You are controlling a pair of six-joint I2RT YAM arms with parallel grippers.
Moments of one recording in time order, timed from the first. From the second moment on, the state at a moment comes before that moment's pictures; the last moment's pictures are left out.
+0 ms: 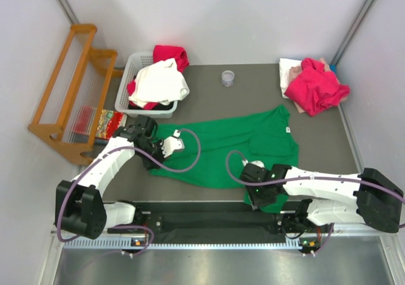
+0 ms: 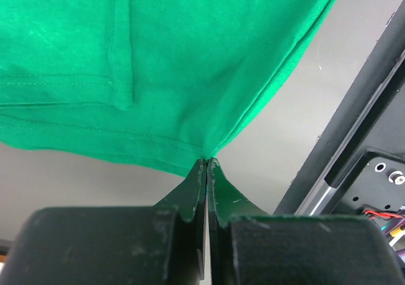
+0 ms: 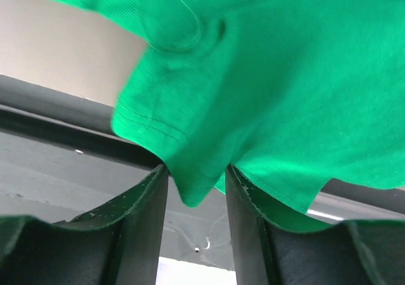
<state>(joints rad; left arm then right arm) -0.26 1.25 0.87 -0.98 0.36 0.91 1.08 1.18 0.56 -0.77 0.06 0.79</state>
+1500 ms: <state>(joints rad) -0.26 1.20 1.00 -1.28 0.37 0.96 1.43 0.96 0.77 -1.13 0.11 1.00</state>
